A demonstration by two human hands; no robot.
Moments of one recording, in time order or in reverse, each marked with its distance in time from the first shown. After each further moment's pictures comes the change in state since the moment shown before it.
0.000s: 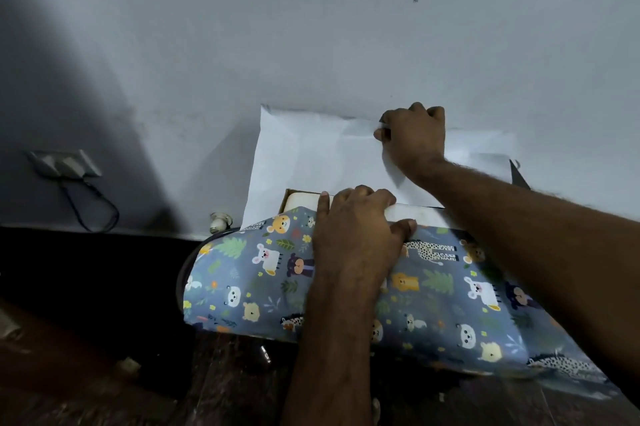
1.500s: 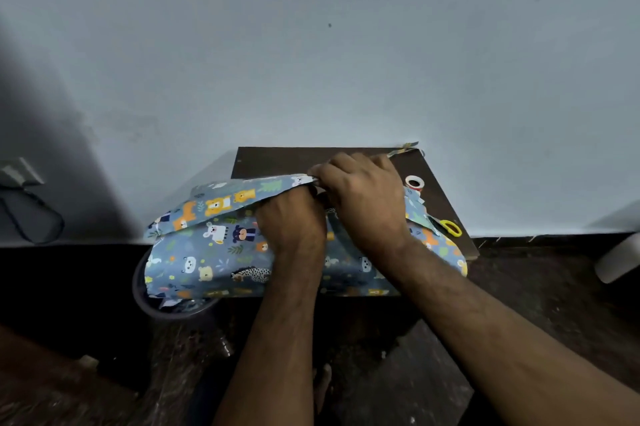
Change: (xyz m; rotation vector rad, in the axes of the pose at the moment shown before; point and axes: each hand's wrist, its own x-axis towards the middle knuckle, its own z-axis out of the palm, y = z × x) left_hand -0.020 0.023 0.025 0.201 0.541 -0.221; right_hand -0.172 -0.022 -0.128 0.086 0.320 -0.317
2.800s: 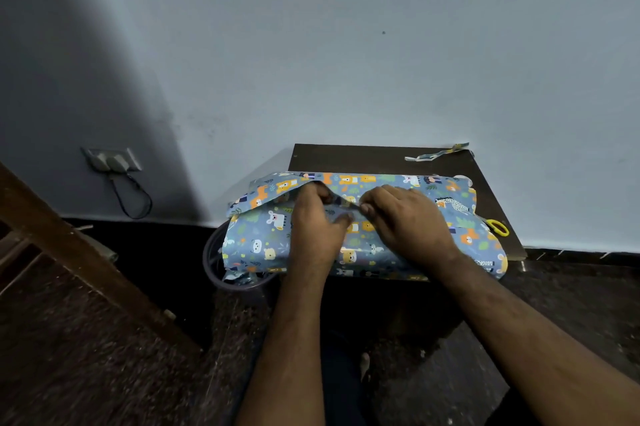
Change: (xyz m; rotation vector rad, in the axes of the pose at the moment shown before) left_hand -0.043 -0.054 -0.037 -0.721 -0.162 -0.097; right_hand -0.045 0.000 0.000 0.284 -0.172 -0.051
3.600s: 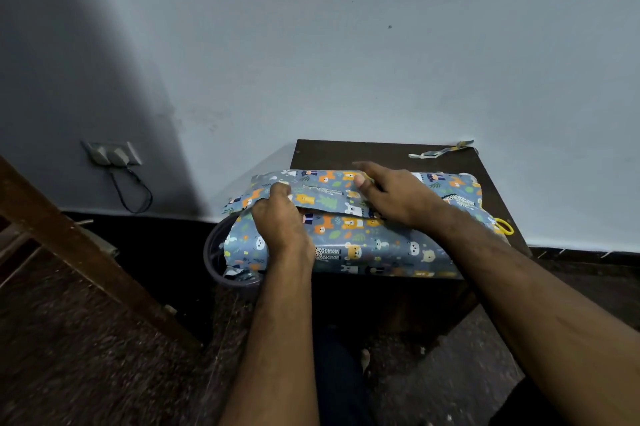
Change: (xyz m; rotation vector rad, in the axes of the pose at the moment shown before) left_hand 0.032 -0.005 -0.018 -0.874 0.496 -0.651; right_hand 0.049 0.009 -0.001 0.321 -0.459 0.350
